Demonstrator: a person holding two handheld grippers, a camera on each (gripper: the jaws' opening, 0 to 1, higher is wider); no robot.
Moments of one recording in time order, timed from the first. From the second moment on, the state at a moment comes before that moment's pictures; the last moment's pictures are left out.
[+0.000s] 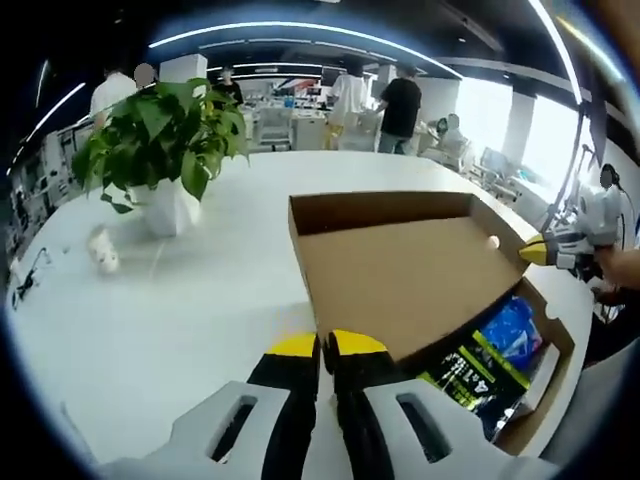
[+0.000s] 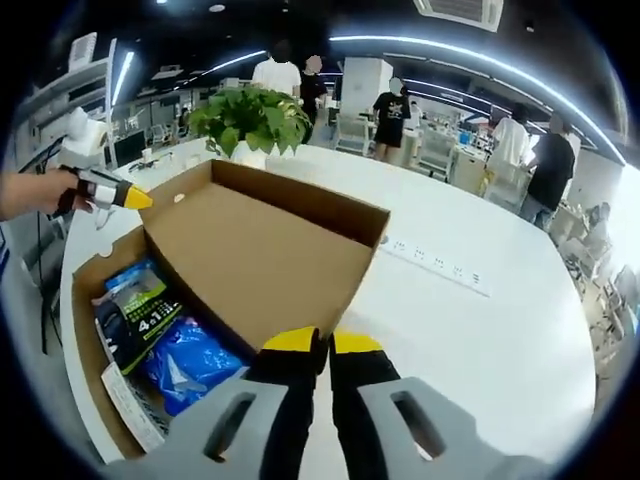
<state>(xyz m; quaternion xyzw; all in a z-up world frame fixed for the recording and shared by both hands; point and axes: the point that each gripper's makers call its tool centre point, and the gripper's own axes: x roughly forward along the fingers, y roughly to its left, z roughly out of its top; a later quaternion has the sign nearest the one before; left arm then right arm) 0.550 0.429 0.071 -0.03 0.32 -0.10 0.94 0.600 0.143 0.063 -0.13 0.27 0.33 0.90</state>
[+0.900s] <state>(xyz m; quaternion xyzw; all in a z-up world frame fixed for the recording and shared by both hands) 0.564 0.437 0.051 -0.04 0.33 -0.08 0.94 0.609 0.143 0.051 -0.12 0.28 0.32 0.89</state>
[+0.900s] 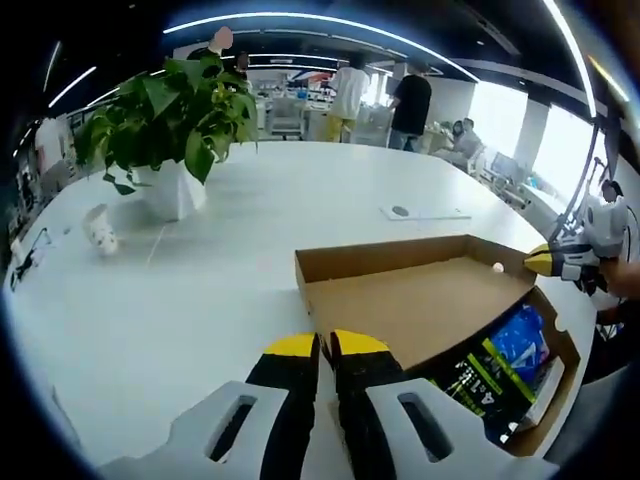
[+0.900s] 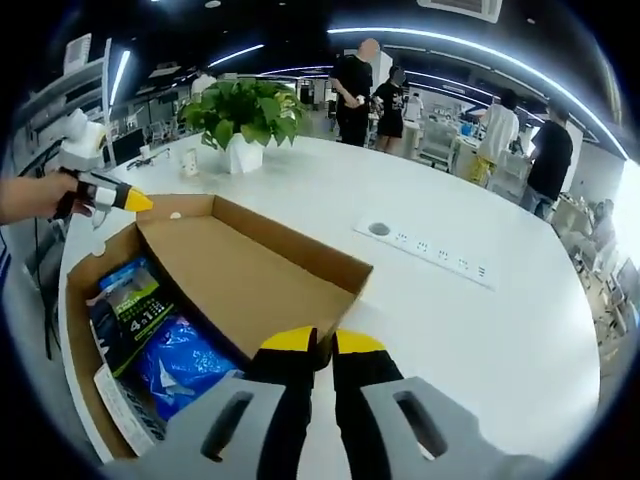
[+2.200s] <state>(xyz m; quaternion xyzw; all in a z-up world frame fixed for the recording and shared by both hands) 0.466 0.424 0.086 -0.02 0.29 -0.12 0.95 0.502 0.195 0.087 -0.10 0.25 0.43 0.86</state>
